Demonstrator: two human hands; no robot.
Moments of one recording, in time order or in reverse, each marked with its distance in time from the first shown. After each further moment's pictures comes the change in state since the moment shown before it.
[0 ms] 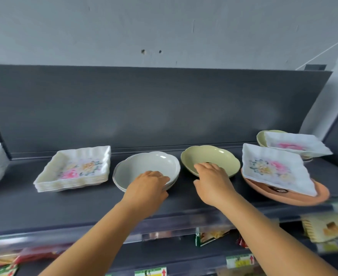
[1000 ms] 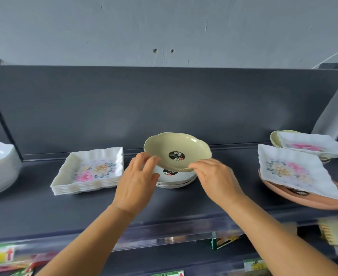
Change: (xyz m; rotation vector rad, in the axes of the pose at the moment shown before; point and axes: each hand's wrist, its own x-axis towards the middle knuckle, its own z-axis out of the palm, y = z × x) left_hand 0.002 -0.070 0.010 -0.138 0.625 0.105; right_hand 0.011 -0.034 0.010 0.239 0.550 -0.306
